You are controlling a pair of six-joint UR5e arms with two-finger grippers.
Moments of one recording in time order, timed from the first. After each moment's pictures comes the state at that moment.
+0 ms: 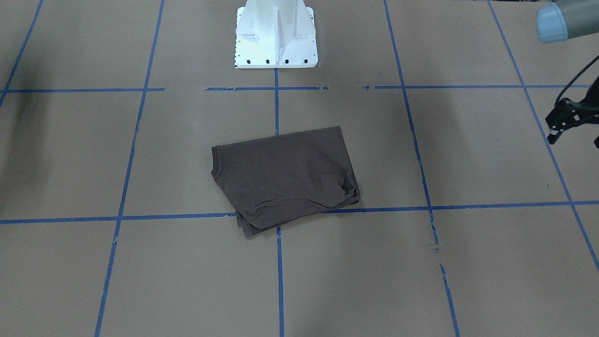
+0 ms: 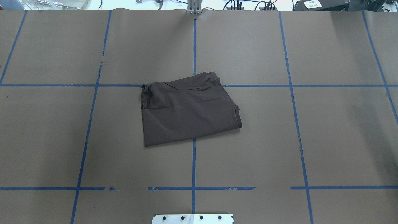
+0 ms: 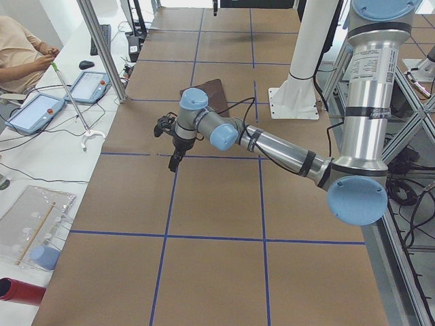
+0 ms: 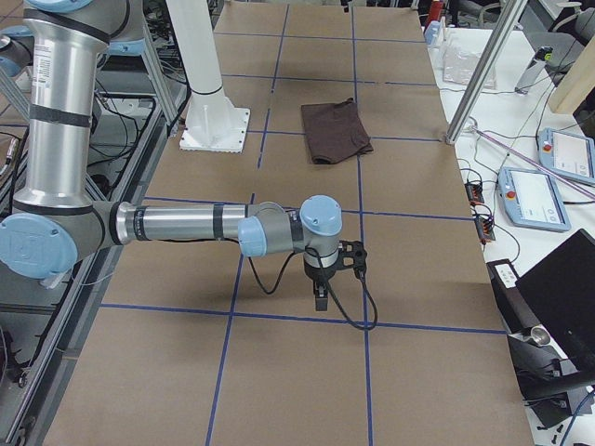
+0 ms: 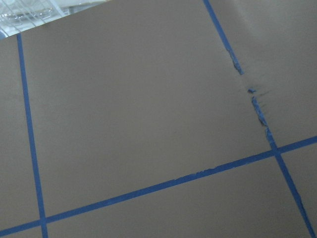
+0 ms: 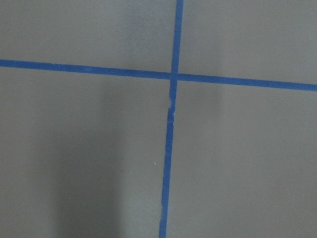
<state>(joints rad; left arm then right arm) -1.30 -1.56 -1.89 -1.82 -2.16 -0.37 1.48 -1.75 1.78 -1.44 2.27 0.12</state>
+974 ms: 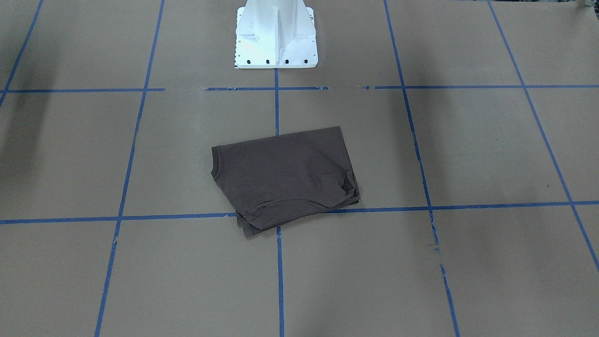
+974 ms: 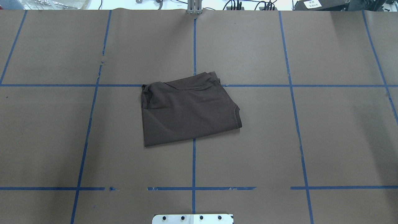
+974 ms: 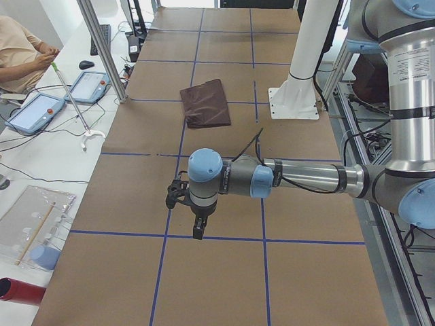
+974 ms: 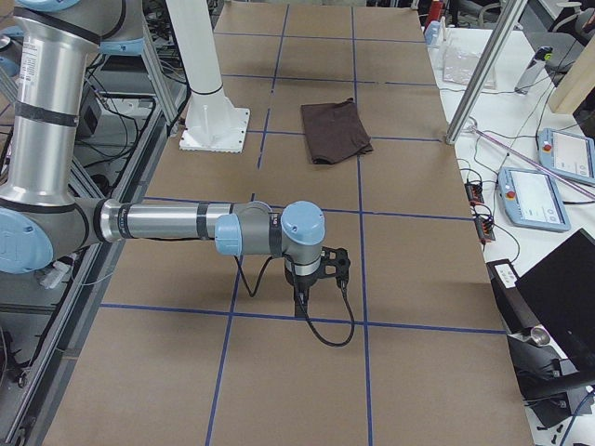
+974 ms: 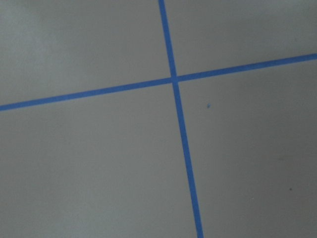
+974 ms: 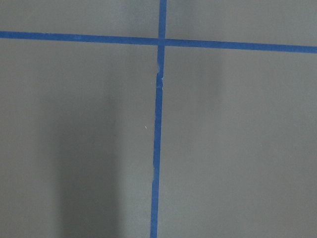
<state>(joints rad) -1.58 -1.40 -1.81 -1.59 -2.30 0.08 1.53 -1.79 1.83 -1.56 2.29 0.04</state>
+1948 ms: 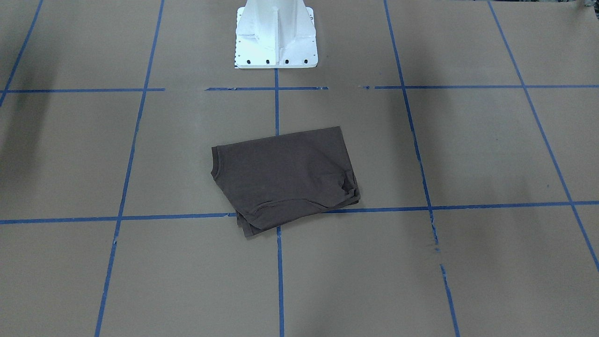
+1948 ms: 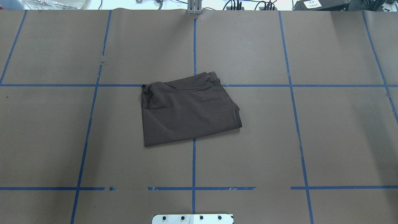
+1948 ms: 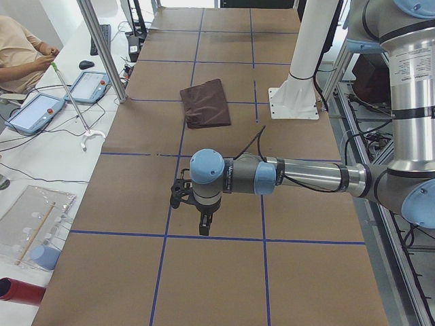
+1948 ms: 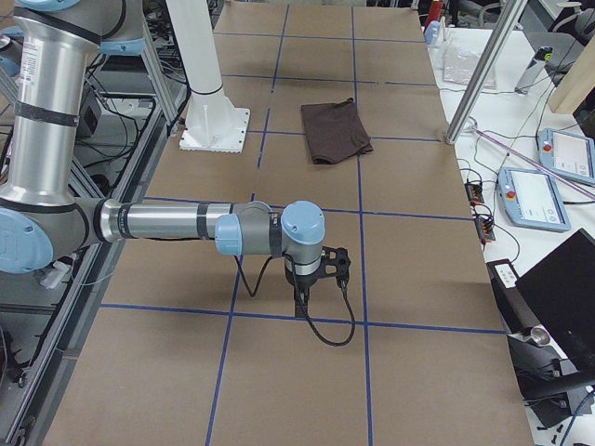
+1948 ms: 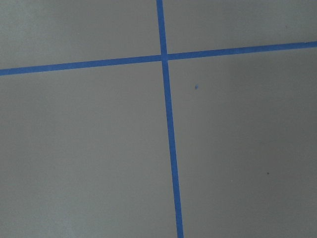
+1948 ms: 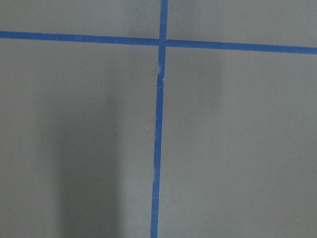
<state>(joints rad) -1.58 -1.39 -1.83 -1.54 -2.37 0.08 1.52 -1.79 1.83 -1.55 2.29 0.04</state>
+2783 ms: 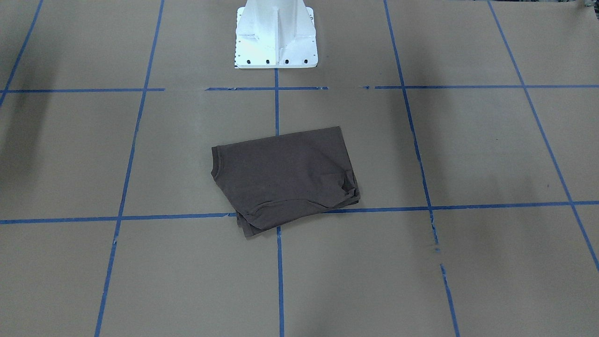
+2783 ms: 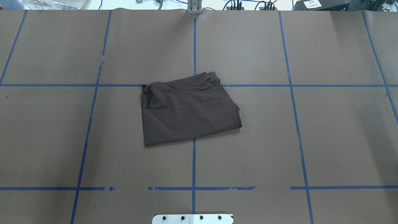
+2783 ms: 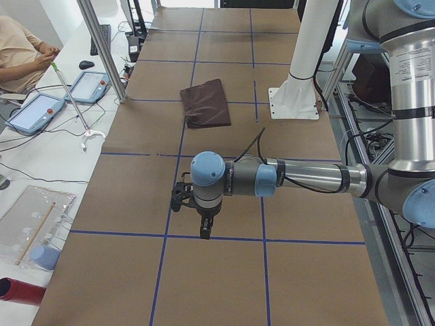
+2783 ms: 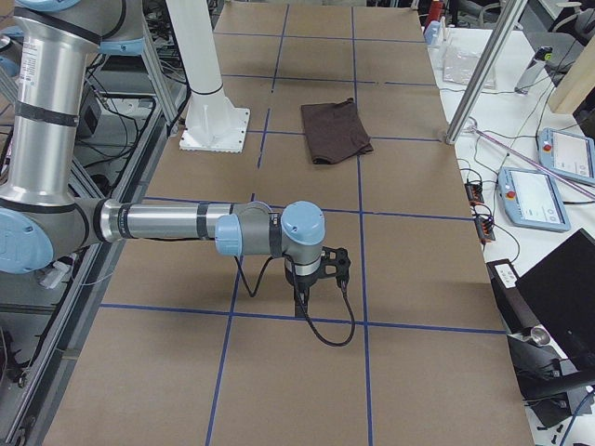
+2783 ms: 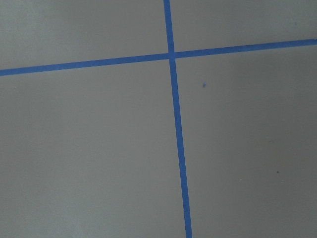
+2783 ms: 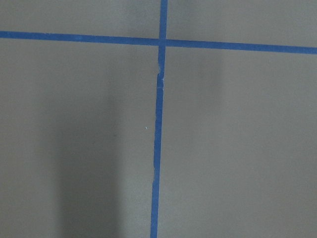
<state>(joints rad) -1.58 -1.39 -1.82 -1.54 -2.35 0.08 1.52 -1.79 1.83 -1.55 2.29 0.04</state>
